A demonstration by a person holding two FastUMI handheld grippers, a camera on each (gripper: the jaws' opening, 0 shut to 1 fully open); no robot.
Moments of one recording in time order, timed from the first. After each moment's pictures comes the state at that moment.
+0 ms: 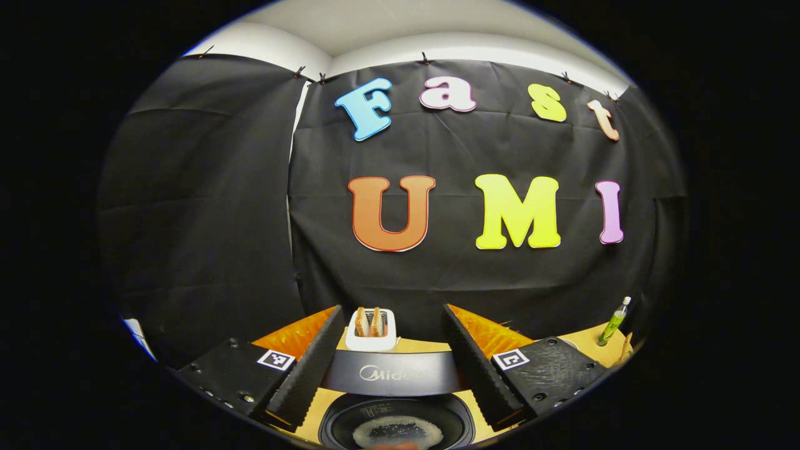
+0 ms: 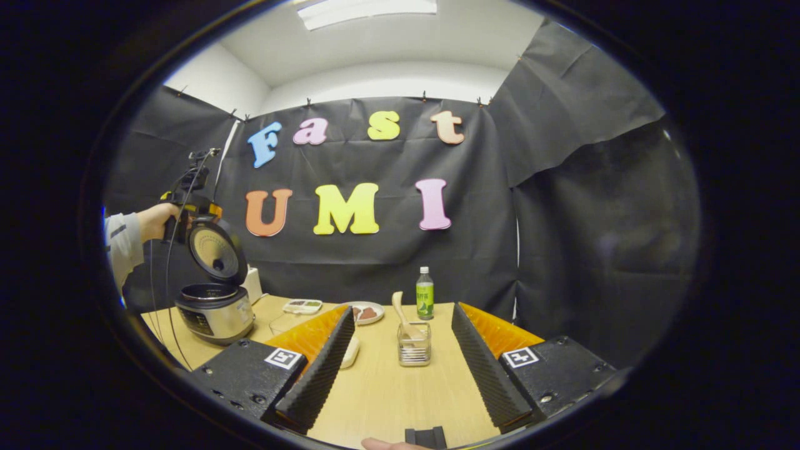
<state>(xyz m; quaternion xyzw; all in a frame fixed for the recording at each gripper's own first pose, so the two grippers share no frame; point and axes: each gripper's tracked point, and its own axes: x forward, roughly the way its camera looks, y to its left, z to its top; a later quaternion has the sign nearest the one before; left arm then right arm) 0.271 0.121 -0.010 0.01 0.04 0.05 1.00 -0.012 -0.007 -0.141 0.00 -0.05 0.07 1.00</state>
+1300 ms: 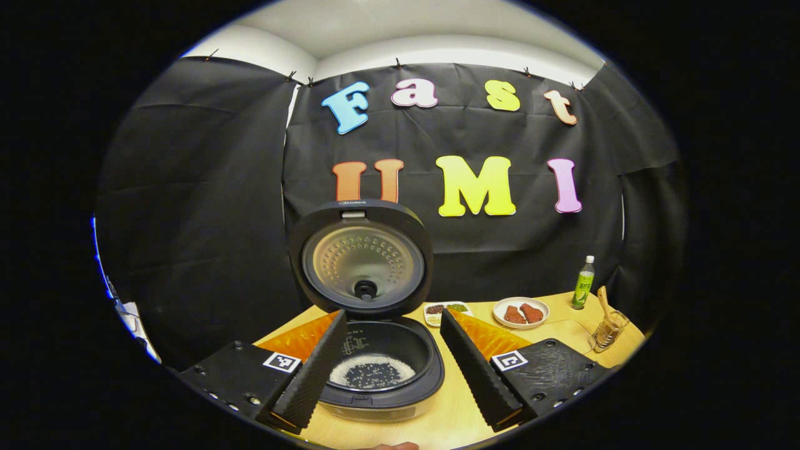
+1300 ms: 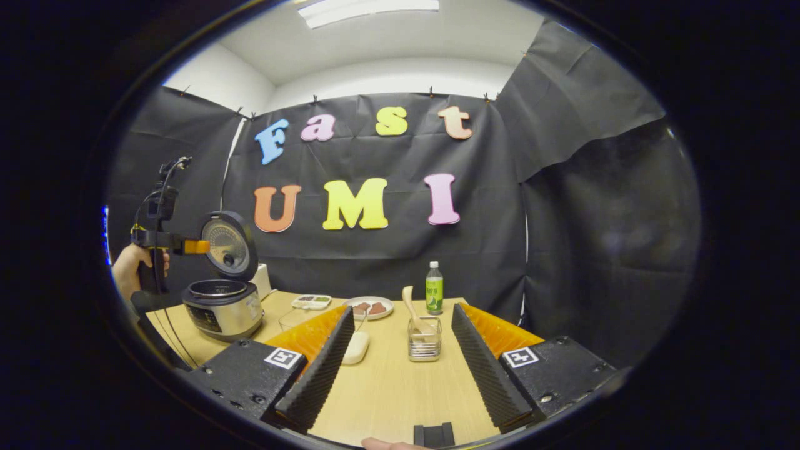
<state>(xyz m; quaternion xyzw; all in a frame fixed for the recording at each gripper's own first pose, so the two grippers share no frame) 0.128 0.051 -0.116 0.01 0.04 0.01 1.00 -0.014 0.003 -0.149 0.00 -0.04 0.09 1.00</state>
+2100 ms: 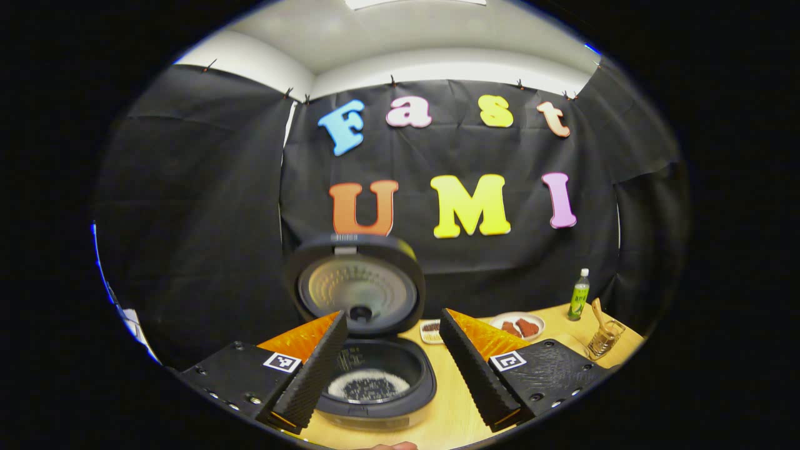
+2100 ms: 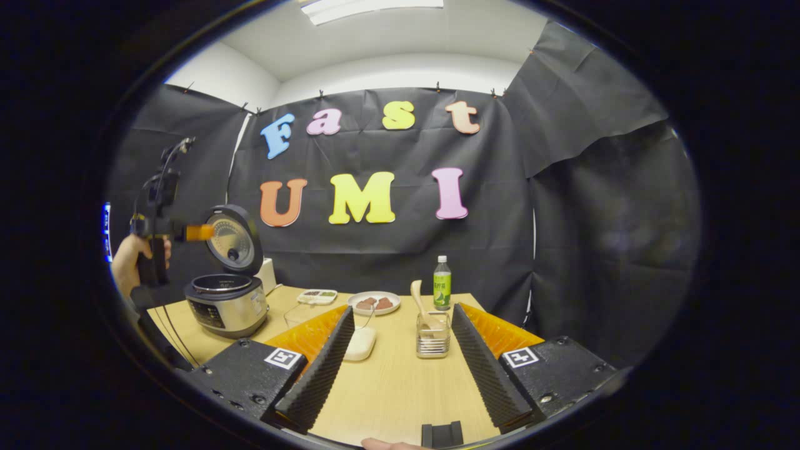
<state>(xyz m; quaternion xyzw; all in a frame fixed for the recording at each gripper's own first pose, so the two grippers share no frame) 0.150 0.052 -0.032 0.05 -0.05 0.02 1.00 -0.003 0.025 -0.170 -0.01 -0.01 0.11 0.99</state>
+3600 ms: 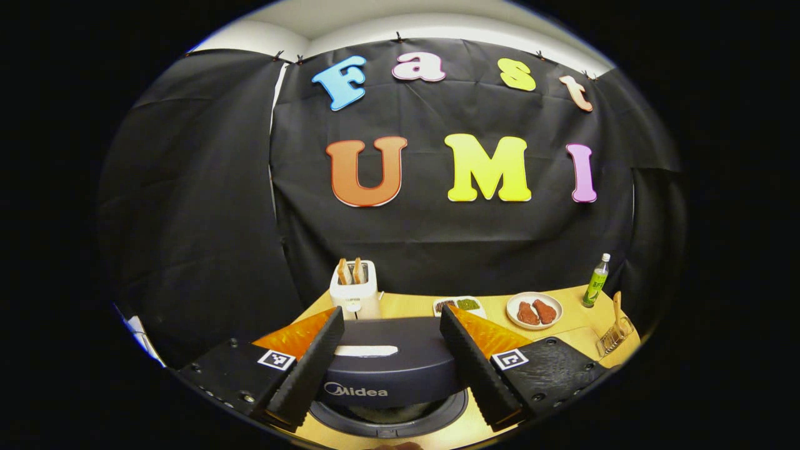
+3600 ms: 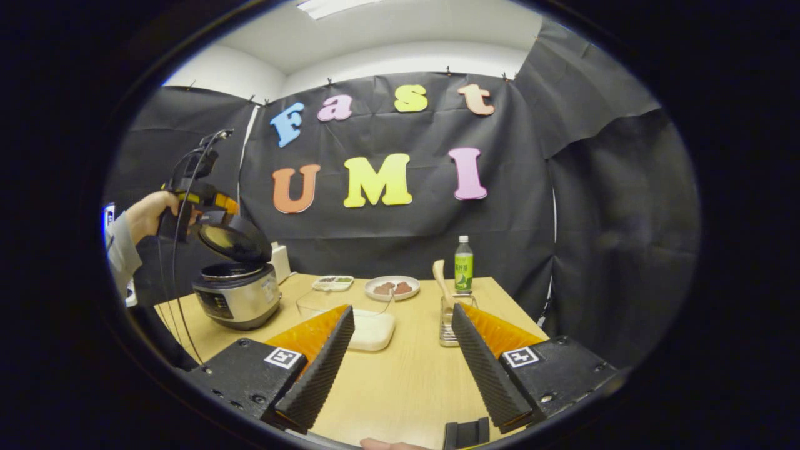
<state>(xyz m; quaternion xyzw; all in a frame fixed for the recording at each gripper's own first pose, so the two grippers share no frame) 0.199 0.080 -0.105 0.01 0.12 0.01 0.99 0.008 0.048 -0.195 0.00 0.01 0.14 0.99</state>
